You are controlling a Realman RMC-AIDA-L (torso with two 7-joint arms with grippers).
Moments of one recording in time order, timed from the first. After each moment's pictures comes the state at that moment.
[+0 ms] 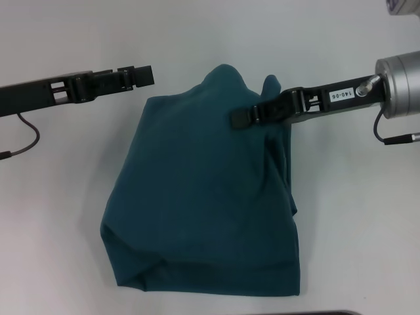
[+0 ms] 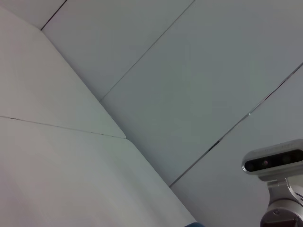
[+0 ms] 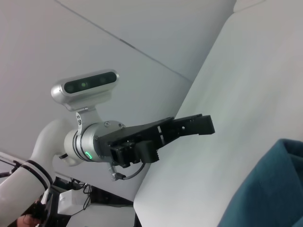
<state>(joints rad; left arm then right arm) -0.53 -2.09 -2.59 -0.73 -1.15 1.74 -1.95 0.70 2.05 -0.74 -0.56 -2.05 -1.74 2.20</state>
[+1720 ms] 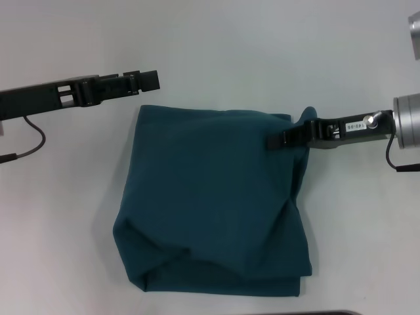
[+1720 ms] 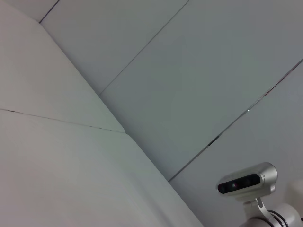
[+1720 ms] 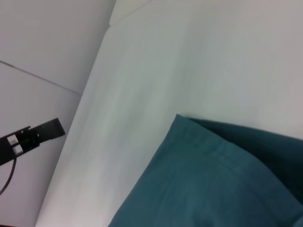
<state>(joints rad) -0.54 -2.09 -2.58 -0.71 -1.14 1.73 -1.94 0.61 2.04 -0.76 -0.52 -2.16 -1.50 2.22</state>
